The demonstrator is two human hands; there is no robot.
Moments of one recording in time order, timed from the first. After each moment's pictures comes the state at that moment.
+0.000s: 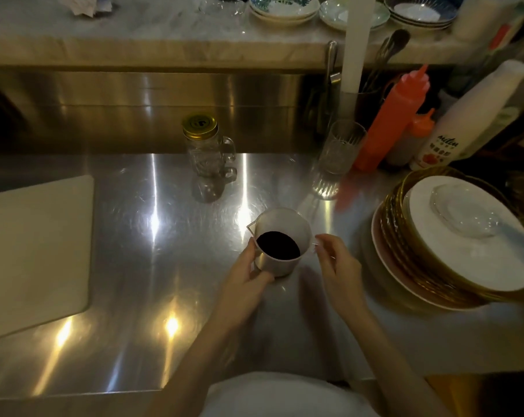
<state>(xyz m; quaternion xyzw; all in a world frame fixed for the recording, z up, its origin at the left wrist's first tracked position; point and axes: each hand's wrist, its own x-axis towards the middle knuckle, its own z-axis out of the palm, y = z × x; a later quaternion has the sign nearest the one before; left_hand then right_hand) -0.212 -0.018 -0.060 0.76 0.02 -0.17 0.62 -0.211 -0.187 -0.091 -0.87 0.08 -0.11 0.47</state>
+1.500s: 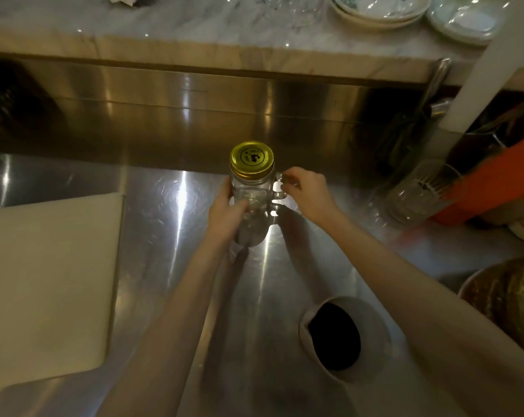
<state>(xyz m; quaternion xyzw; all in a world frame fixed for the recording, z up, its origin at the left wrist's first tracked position) 0.015 0.062 -0.082 0.77 0.19 -0.07 0.61 0.065 -0.091 -0.084 -0.92 -0.05 0.06 0.39</state>
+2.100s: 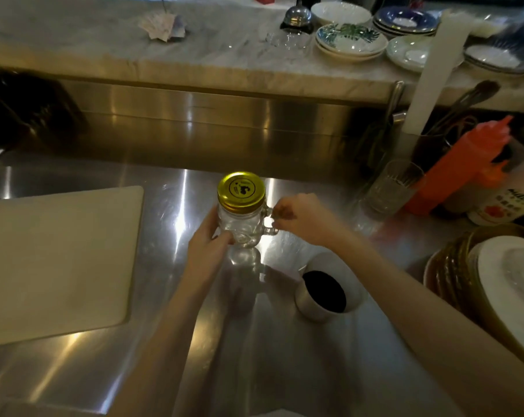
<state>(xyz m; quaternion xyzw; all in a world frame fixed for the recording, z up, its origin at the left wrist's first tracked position) -0.118 0.083 -0.044 0.76 0.14 -0.01 0.63 -0.048 -0.090 -0.019 -0.93 -0.19 0.11 0.28</state>
